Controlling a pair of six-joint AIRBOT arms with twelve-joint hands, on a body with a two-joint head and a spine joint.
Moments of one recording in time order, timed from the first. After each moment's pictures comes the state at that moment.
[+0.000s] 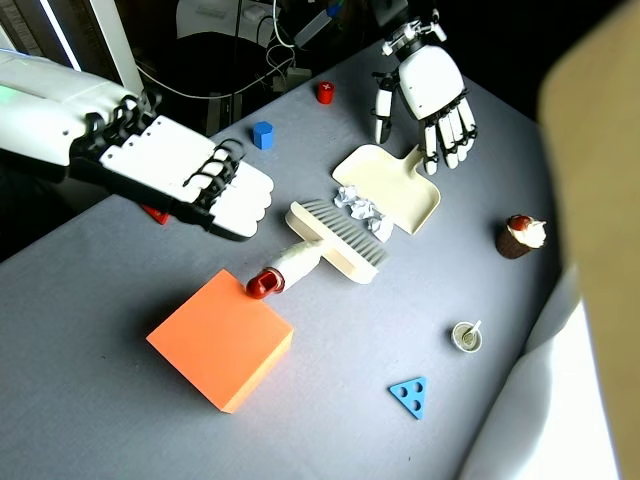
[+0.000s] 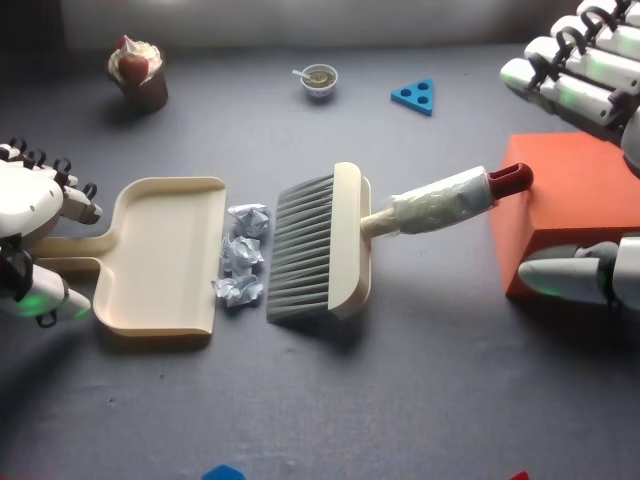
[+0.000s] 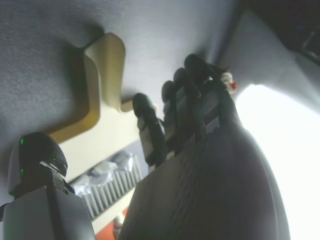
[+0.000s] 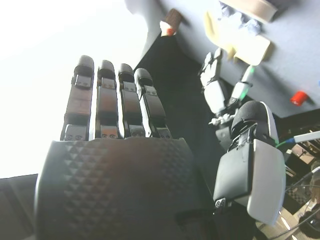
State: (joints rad) left arm 0.87 -0.91 1.08 -1.01 -0.54 1.94; right arm -0.29 -0.59 0.50 -2.53 -0.68 1.10
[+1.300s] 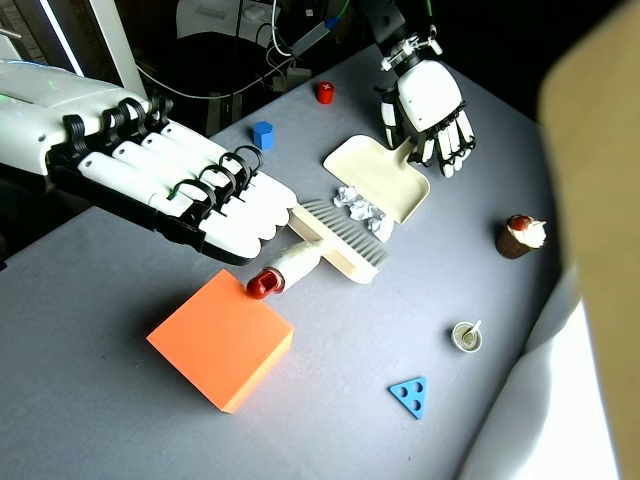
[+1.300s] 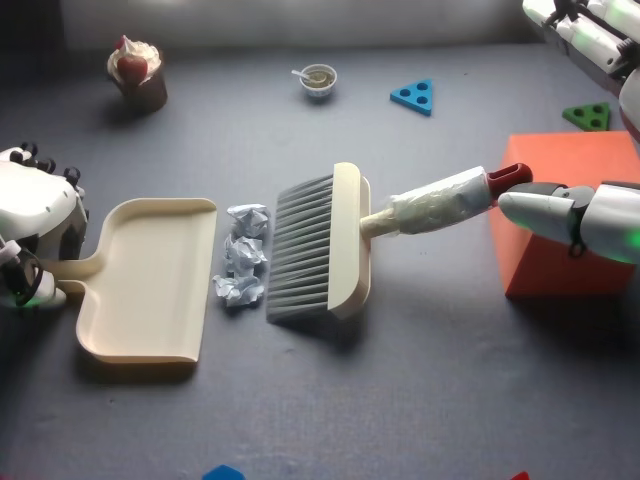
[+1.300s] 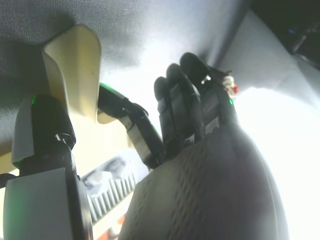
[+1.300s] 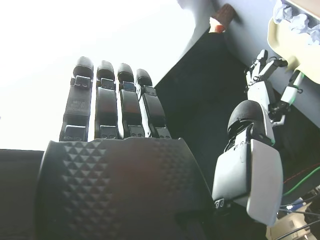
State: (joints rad) left arm 0.86 -0.97 1.12 -1.03 -0.57 1.95; right arm -0.35 -0.72 0.53 -2.45 -1.00 1.03
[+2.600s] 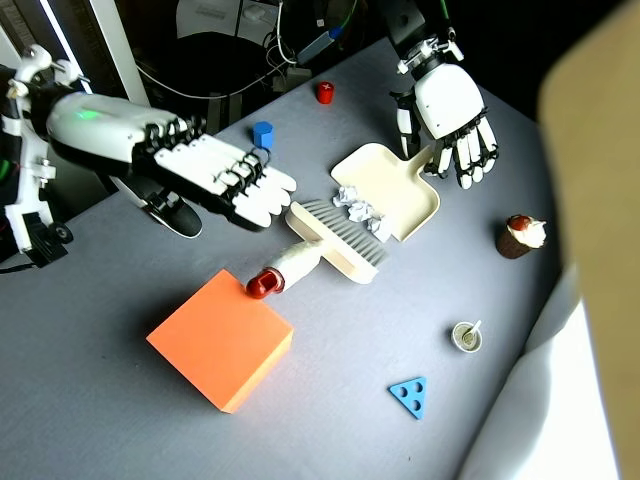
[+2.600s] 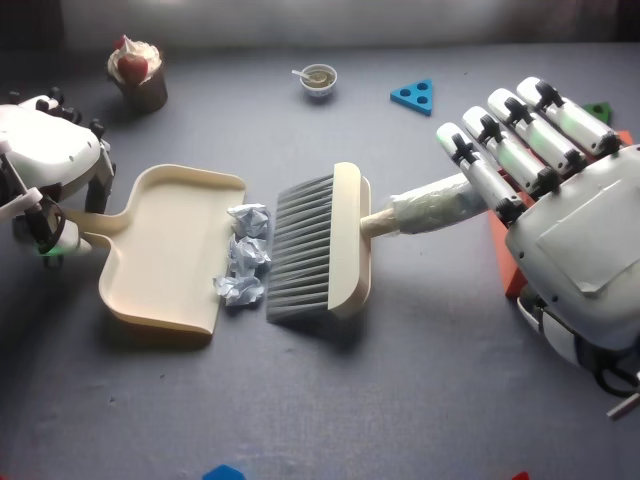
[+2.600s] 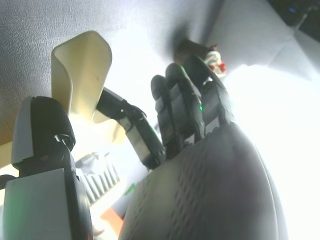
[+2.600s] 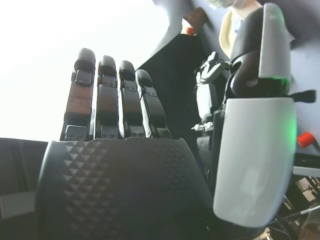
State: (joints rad) left arm 0.75 -1.01 1.21 -0.98 -0.48 1.96; right arm -0.59 -1.09 0.63 -2.51 -1.32 0.84
